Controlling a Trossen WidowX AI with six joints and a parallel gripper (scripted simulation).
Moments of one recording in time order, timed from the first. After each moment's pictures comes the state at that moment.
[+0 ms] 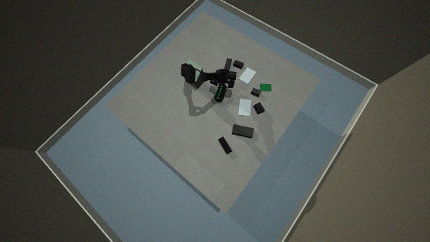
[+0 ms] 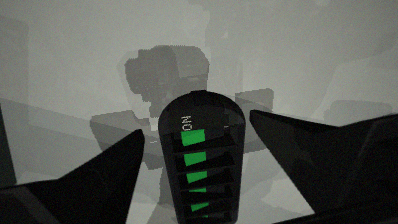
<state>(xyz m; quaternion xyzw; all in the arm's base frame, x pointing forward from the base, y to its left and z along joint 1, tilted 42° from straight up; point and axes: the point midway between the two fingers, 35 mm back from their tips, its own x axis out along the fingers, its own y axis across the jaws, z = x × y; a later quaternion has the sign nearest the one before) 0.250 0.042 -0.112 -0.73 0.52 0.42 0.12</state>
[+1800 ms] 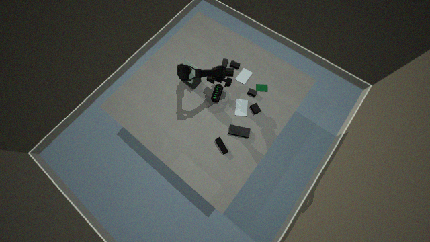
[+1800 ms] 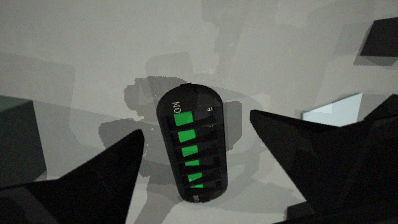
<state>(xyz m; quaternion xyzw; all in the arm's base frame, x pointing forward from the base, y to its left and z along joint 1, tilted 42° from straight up) 0.250 0.070 -0.087 -0.73 0.53 0.41 0.15</state>
